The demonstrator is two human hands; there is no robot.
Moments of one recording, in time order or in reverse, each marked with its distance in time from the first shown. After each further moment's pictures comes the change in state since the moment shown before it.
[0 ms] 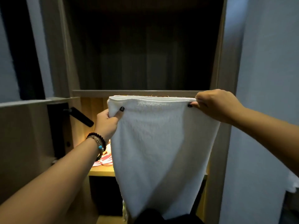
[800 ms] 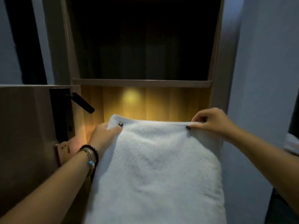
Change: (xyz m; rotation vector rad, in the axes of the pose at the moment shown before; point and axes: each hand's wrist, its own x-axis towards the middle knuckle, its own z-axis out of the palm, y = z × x) left_hand -0.075 -0.033 -0.025 0.164 -0.074 -0.179; right_hand -0.078 -0.036 0.034 0.644 -0.146 0.369
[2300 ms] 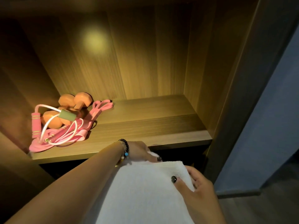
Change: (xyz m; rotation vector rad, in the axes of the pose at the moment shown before) left_hand 0.145 -0.166 0.232 0.901 -1.267 -0.397; right_hand -0.066 0.112 0.227 0.790 -0.016 0.964
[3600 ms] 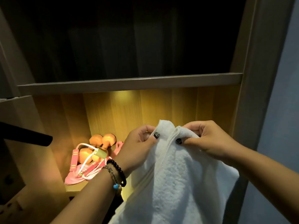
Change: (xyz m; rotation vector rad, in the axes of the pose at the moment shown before) left_hand -0.200 0.034 -0.046 -0.838 0.837 0.733; right_hand 0.004 -0.247 -0.012 -0.371 -0.308 -0.611
